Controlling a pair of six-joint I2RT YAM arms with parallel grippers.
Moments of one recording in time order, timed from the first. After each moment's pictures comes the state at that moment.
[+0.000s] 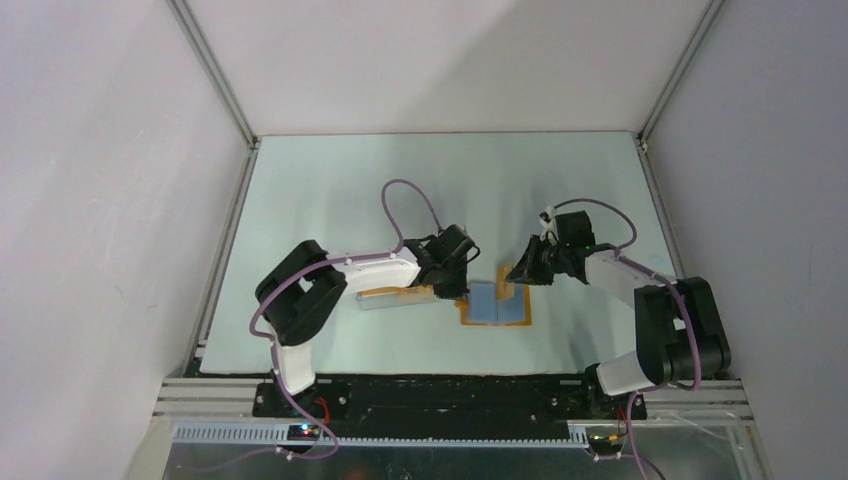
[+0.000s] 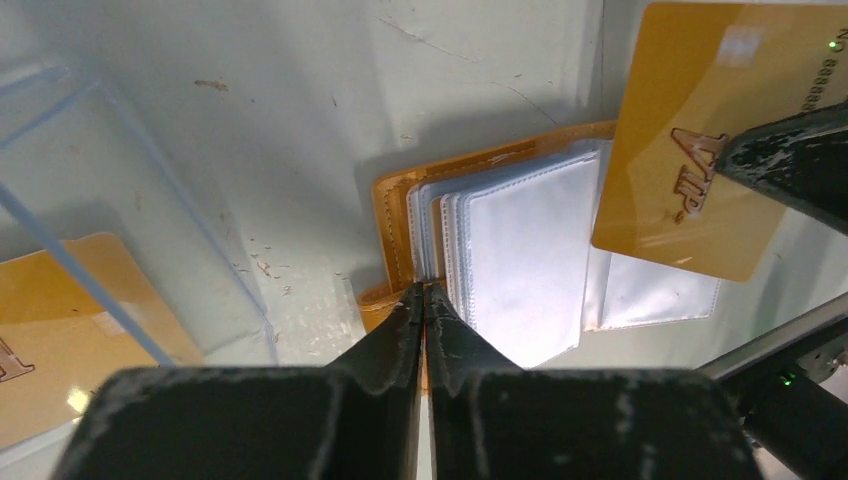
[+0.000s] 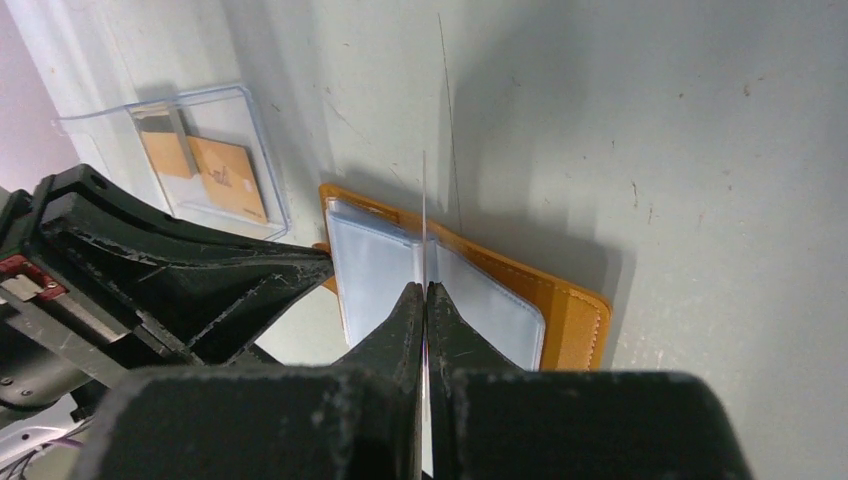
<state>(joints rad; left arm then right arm) -0.90 1.86 1.15 -0.34 0.03 -0.83 0.19 1.45 0.70 -0.21 -0.53 0.53</state>
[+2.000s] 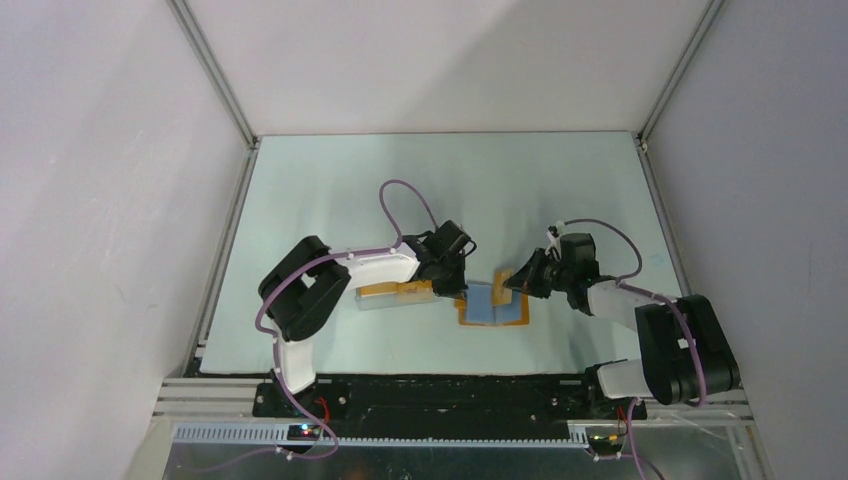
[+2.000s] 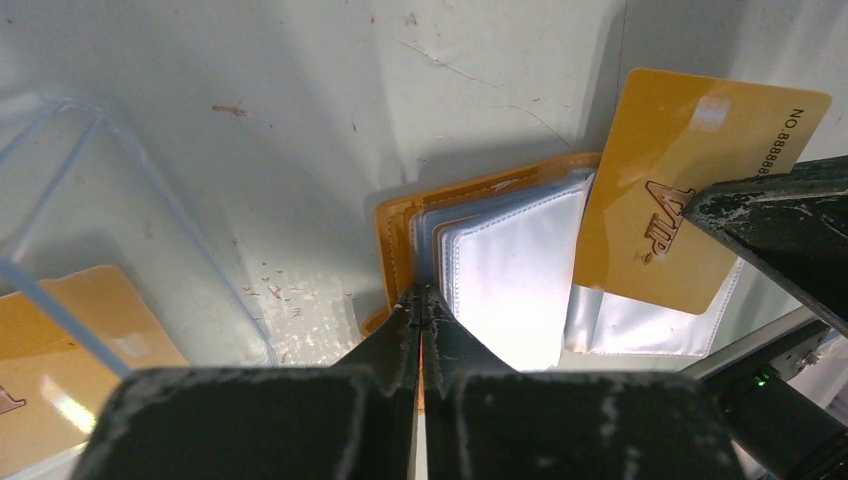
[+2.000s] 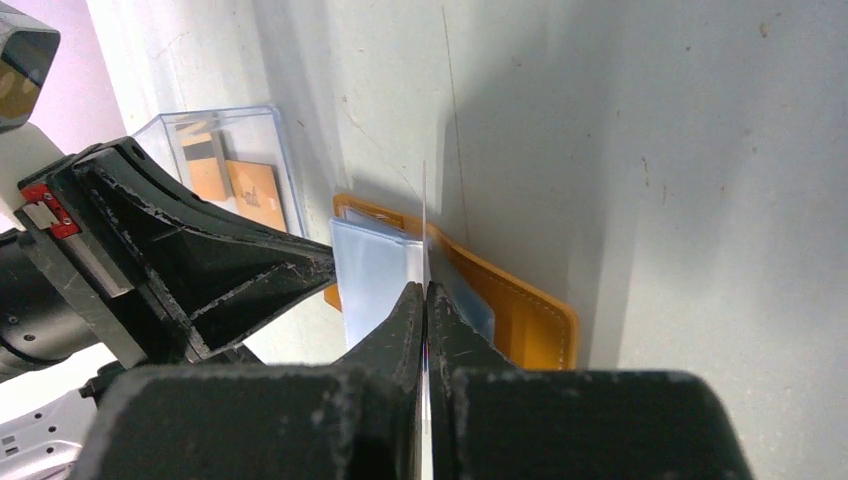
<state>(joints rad) -0.87 1.89 1.16 -0.33 0.09 -0.85 0.21 1.36 0.45 0.15 -0.52 0.70</state>
